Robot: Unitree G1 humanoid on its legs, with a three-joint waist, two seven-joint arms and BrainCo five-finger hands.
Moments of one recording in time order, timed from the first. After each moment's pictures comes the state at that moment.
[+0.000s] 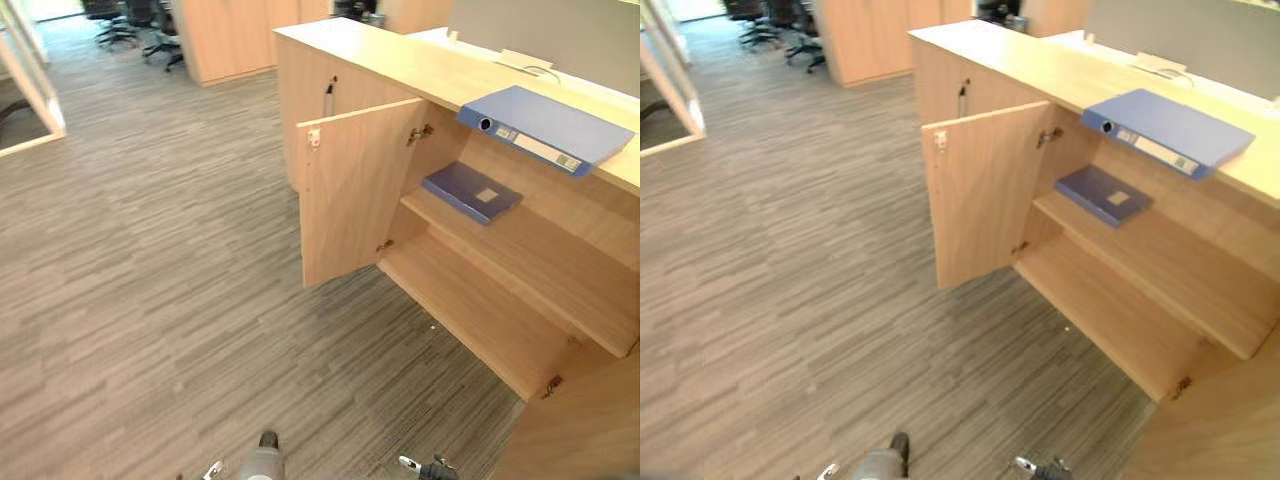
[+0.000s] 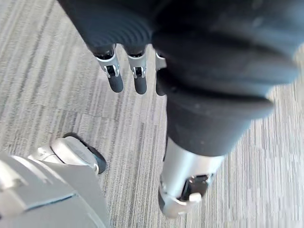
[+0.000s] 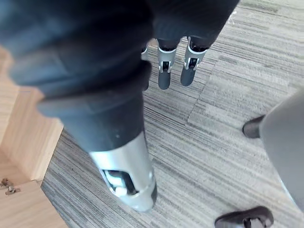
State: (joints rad) left arm 0.18 -0.04 0.51 0.99 -0.26 -0.15 0.17; right arm 0.08 0.03 -0.37 1.07 0.10 0.00 -0.14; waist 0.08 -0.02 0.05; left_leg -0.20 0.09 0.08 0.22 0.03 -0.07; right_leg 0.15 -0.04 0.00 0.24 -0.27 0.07
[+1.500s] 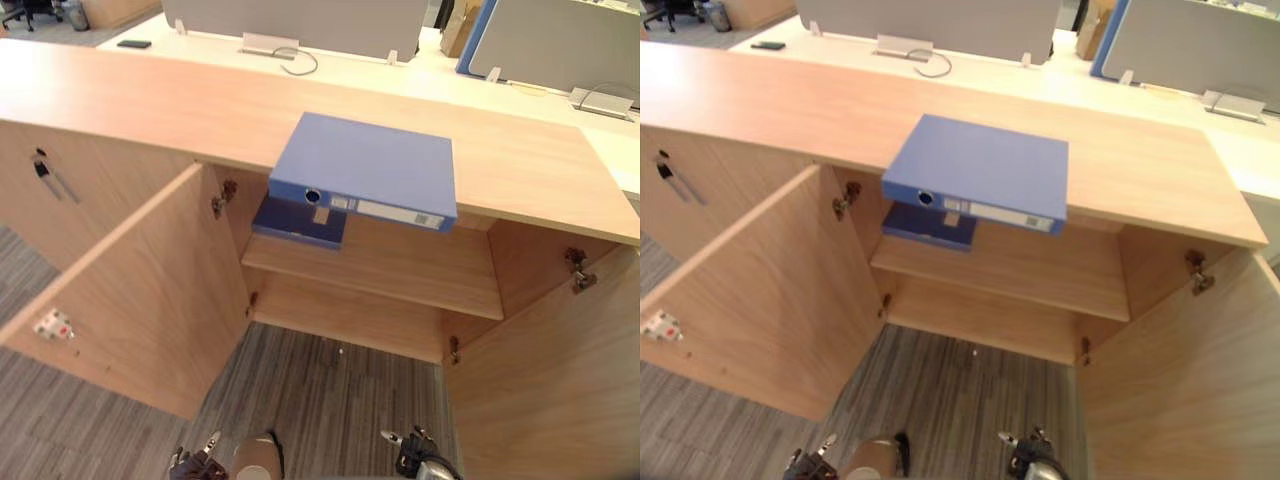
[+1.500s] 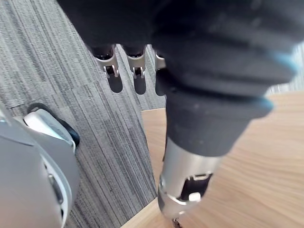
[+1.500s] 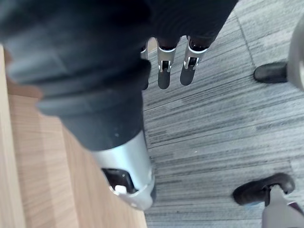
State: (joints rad) left arm 0.12 -0.06 0.53 0.94 -0.37 -0.15 0.17; right arm 0.02 0.07 -0.32 1.02 0.13 0.00 -0.16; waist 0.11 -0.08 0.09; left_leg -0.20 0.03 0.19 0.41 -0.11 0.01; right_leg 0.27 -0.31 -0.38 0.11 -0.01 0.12
